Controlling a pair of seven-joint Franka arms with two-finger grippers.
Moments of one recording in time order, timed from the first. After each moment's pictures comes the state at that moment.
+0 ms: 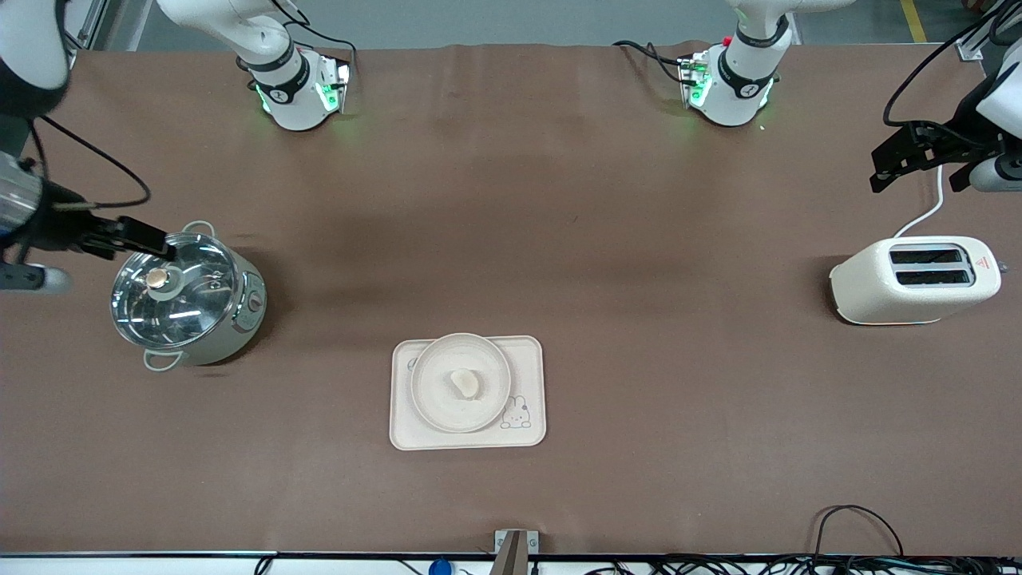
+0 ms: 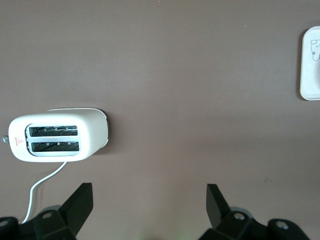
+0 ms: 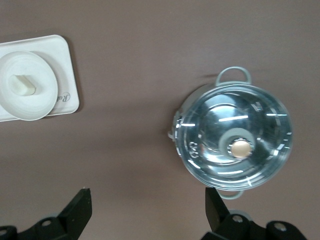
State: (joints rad) left arm 0.02 -0.03 -0.12 -1.49 0.02 1.48 -0.08; right arm 0.29 0.12 -0.35 -1.49 0.11 1.54 0.03
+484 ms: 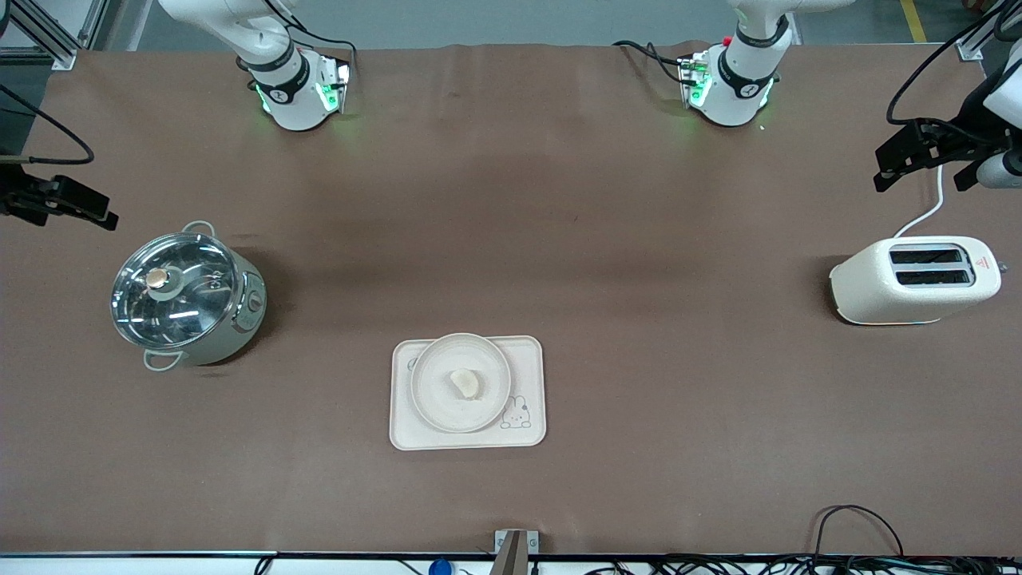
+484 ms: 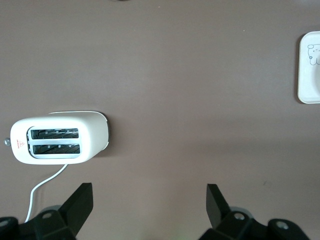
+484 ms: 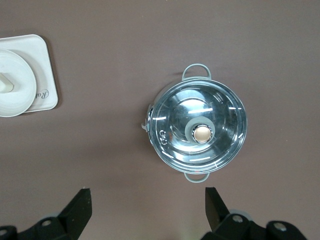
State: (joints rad) left arm 0.02 -0.03 -0.12 -1.48 0.02 1.49 -0.08; right arm 0.10 0.05 -0.16 -1.46 0.01 1.46 0.03
